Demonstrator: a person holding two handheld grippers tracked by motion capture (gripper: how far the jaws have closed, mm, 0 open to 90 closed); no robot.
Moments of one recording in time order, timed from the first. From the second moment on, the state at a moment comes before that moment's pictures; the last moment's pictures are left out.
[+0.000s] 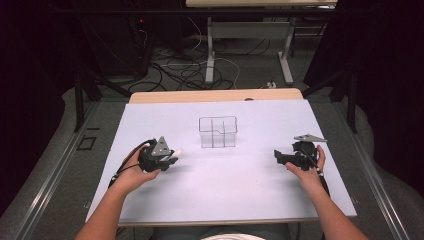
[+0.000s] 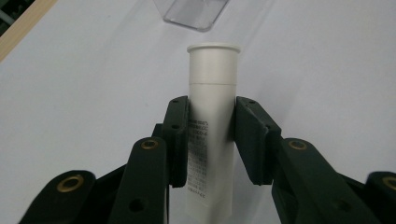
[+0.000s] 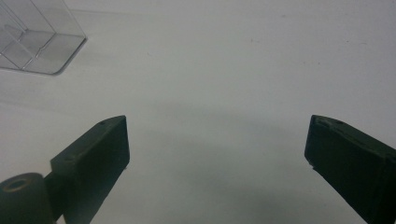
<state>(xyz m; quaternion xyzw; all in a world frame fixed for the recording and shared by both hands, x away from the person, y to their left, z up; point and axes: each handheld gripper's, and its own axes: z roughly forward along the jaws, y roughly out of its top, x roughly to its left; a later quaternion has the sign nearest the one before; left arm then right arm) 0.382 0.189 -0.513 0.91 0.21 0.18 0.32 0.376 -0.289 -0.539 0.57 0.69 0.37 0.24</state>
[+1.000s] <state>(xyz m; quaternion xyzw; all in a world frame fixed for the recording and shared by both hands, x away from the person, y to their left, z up) 0.375 0.167 -0.481 0.79 0.31 0.09 0.52 0.359 -0.226 -0.494 0.53 0.67 0.50 0.13</state>
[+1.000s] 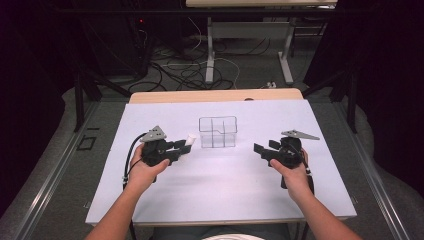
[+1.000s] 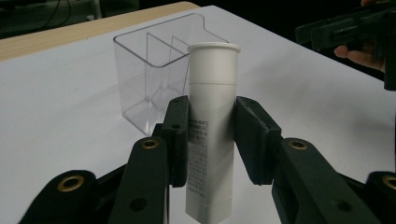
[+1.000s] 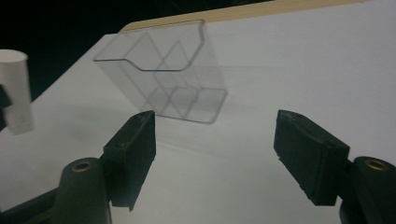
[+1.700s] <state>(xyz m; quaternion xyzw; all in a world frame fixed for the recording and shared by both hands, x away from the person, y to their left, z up) 0.378 0.123 -0.477 0.76 0.33 0.10 0.55 0.372 -0.162 -0.458 0.48 0.67 0.57 0.05</state>
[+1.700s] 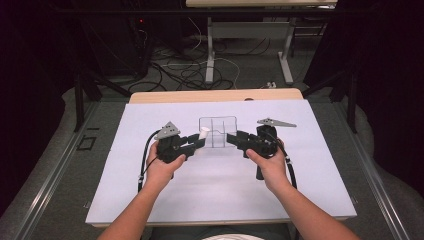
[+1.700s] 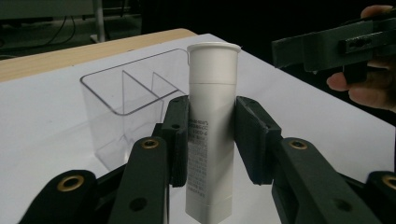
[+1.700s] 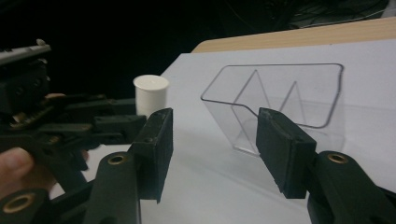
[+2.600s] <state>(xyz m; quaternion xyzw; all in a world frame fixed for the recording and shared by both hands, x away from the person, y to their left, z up) 0.375 0.089 -0.487 0.78 0.30 0.08 0.54 0.387 -0.131 -0.468 0.51 0.65 0.56 -0.03</state>
